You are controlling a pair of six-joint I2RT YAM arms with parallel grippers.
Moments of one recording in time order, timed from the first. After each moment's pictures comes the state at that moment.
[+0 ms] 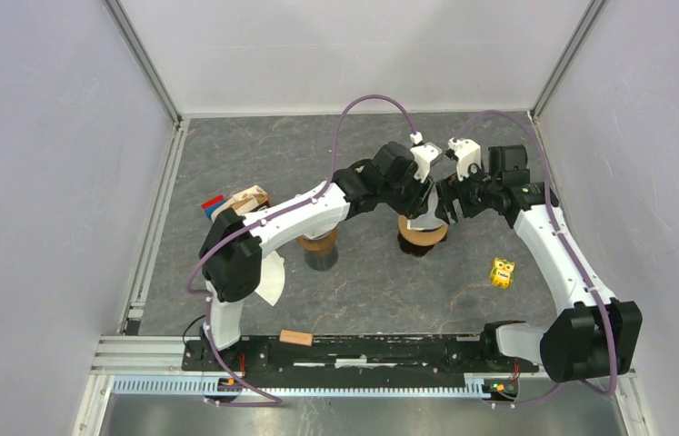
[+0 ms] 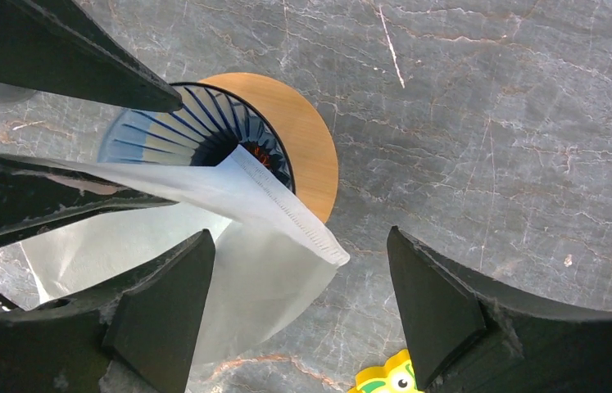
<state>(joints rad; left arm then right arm) -0.93 1.94 1.69 -0.37 0.13 -0.16 0.11 1.25 1.07 -0.67 -0.39 -0.31</state>
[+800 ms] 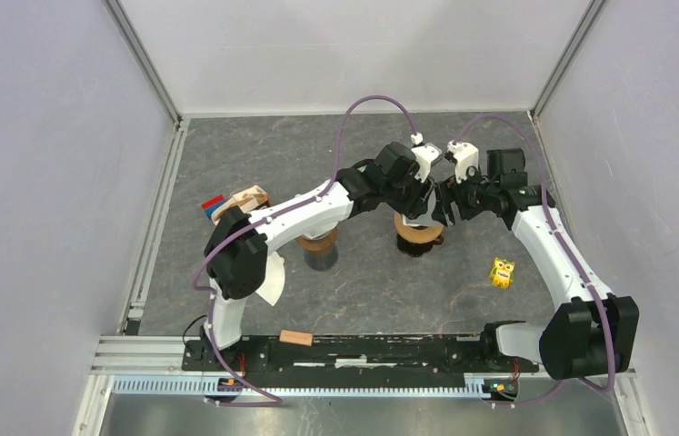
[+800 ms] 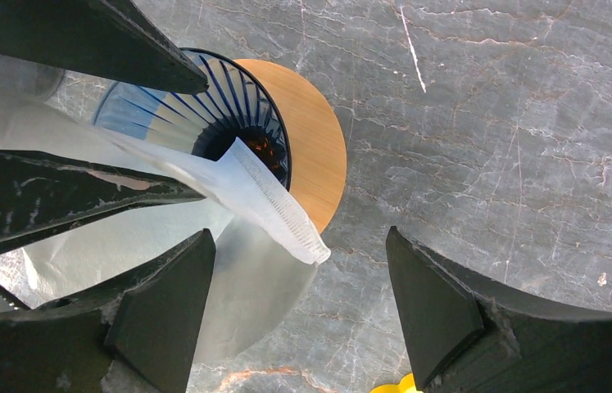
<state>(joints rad) -0.92 1.98 1.71 -0.37 0.11 -0.15 0.10 1.26 1.02 -0.62 -0.43 -0.29</state>
